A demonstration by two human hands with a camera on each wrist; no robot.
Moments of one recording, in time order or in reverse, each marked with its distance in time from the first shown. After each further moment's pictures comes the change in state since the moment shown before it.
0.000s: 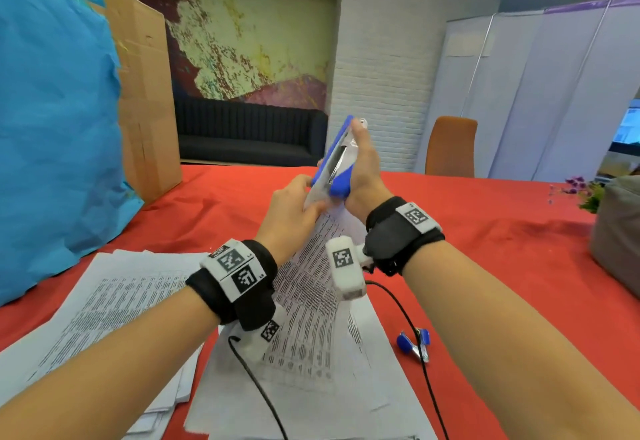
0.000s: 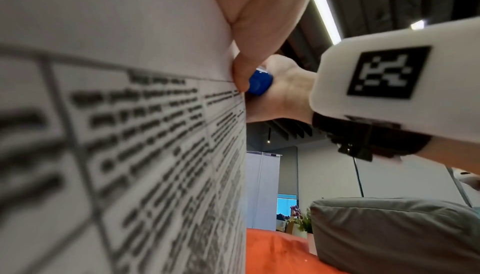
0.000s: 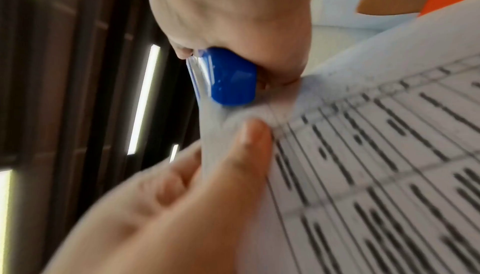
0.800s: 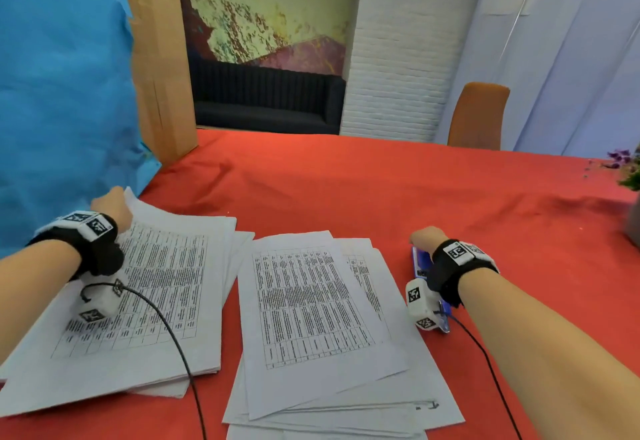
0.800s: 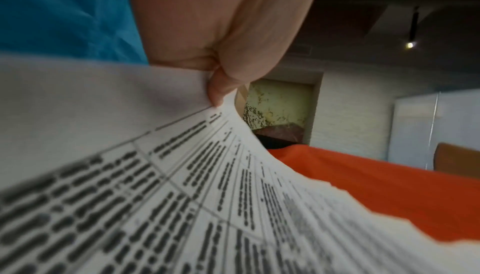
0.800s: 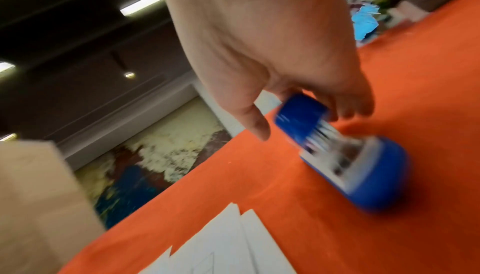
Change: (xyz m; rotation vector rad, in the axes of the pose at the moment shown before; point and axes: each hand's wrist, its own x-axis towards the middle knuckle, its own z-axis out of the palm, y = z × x) left_hand -0.030 -0.247 -0.180 0.791 -0.072 -0.851; right_hand 0.015 0.080 -0.191 -1.495 0.323 0.507
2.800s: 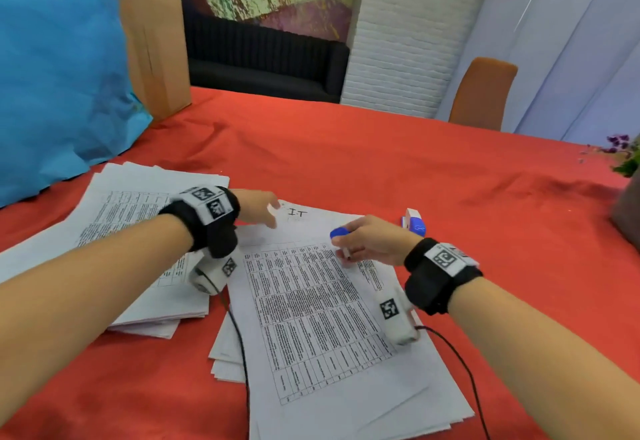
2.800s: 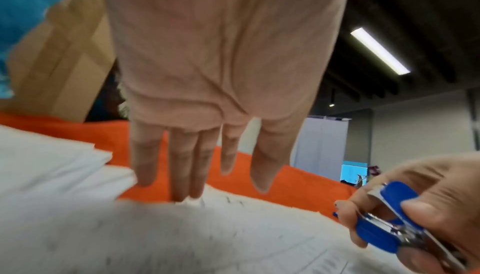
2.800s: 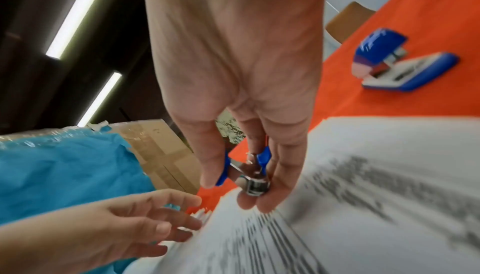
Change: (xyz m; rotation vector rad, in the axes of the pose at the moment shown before) left_hand -0.146 0.151 0.044 0.203 -0.614 0.605; right_hand -0.098 -0.013 0.046 0.443 -0.656 -0.353
